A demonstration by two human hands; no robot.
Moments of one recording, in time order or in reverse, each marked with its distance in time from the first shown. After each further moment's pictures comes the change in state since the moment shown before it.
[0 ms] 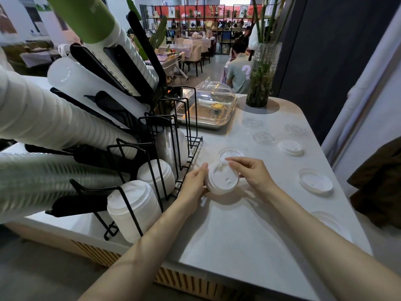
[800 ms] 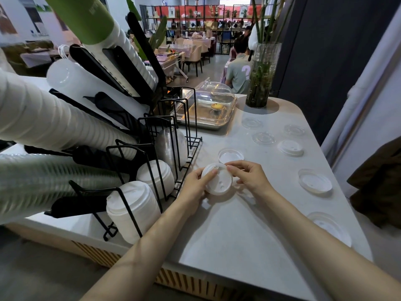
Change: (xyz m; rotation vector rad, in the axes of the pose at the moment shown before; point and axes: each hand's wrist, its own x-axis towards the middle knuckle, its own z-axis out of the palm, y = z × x) left_hand 0.002 -0.005 -0.002 -0.023 -0.089 0.014; right_hand 0.001 0.011 0.002 -0.091 0.029 0.058
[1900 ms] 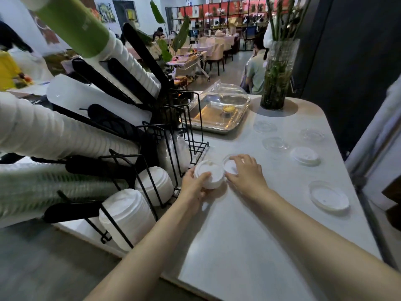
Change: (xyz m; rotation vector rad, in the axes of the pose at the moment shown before) left_hand 0.028 0.007 0.016 -0.111 0.327 -0.001; right_hand 0.068 0.024 -0.002 -0.979 -0.033 -0.210
